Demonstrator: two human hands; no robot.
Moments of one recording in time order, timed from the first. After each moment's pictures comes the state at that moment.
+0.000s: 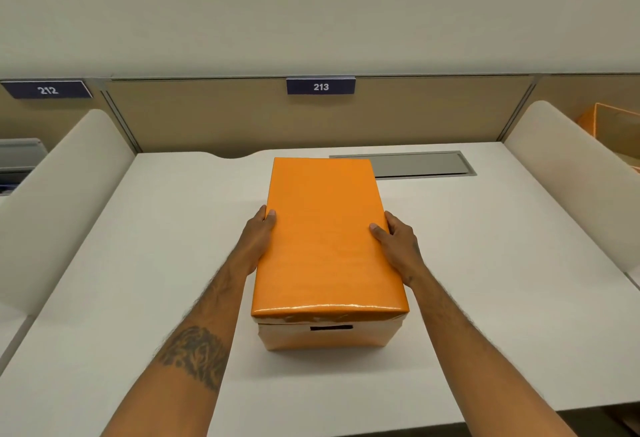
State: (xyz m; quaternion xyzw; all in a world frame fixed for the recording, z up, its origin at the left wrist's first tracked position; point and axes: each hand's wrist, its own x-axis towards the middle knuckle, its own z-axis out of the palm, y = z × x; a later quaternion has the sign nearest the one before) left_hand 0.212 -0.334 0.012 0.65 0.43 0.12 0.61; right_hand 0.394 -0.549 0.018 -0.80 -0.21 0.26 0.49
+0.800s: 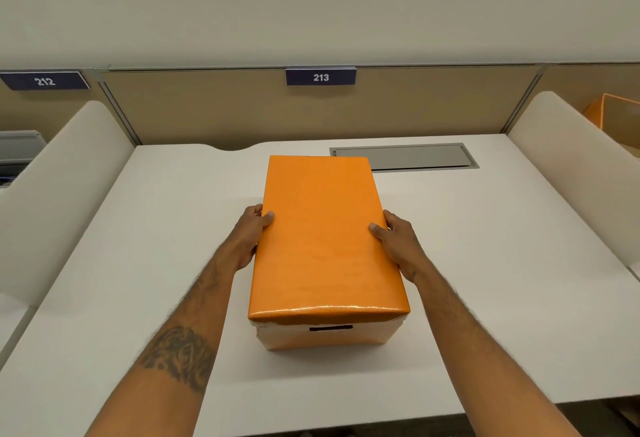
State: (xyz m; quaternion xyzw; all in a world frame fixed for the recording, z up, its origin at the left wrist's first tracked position) left_hand 0.203 -0.336 0.017 0.57 0.44 0.14 0.68; right_hand 0.398 -0.553 0.017 -0.79 -0.20 0.32 0.49
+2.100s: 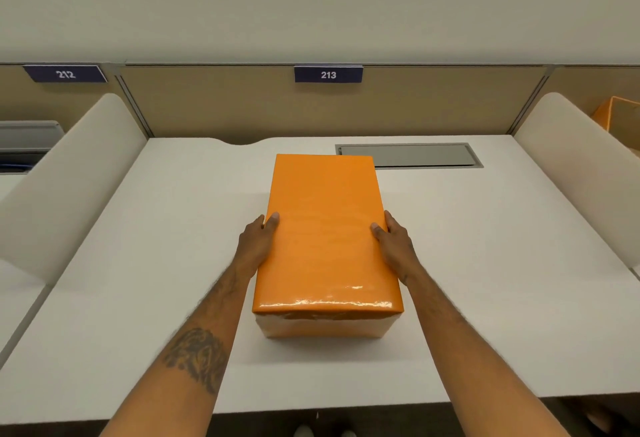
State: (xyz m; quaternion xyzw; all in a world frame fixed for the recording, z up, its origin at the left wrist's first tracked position) left_hand 0.180 -0.374 -0.003 0.68 0.49 0.12 0.53; right_hand 0.384 -0.562 -0.008 -0.80 -0.19 0.32 0.48
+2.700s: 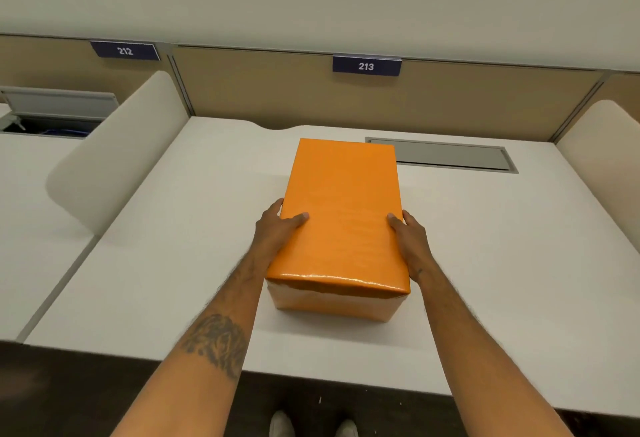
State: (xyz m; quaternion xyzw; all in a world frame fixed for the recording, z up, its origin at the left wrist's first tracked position) left_hand 0.157 -0.401 0.003 0.64 0.53 0.17 0.53; right_hand 0.371 -0.562 -0.012 -0.75 -0.14 0.35 0.53
